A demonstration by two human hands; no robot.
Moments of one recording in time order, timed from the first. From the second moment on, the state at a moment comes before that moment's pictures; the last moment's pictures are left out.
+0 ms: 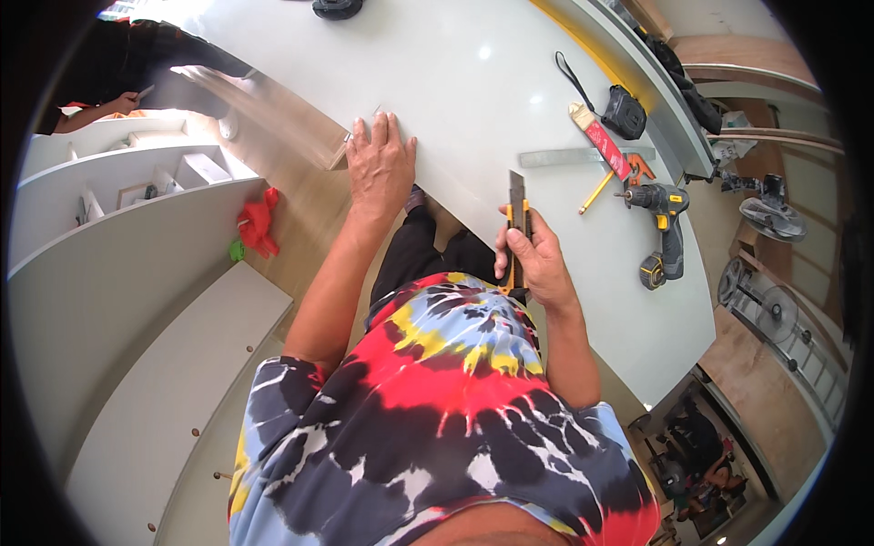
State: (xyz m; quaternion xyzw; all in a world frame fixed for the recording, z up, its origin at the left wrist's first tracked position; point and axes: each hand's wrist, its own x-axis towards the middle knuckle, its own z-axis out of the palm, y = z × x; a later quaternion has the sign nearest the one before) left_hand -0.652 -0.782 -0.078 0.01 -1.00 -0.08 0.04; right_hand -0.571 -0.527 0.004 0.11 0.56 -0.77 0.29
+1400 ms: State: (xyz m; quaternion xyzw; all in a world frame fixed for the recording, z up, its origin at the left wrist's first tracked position) left_hand -0.583 -0.660 -0.056 0.02 -0.96 -0.24 -0.13; right_hand -0.519 -0.438 -0.015 0.17 0.62 -0.73 0.22
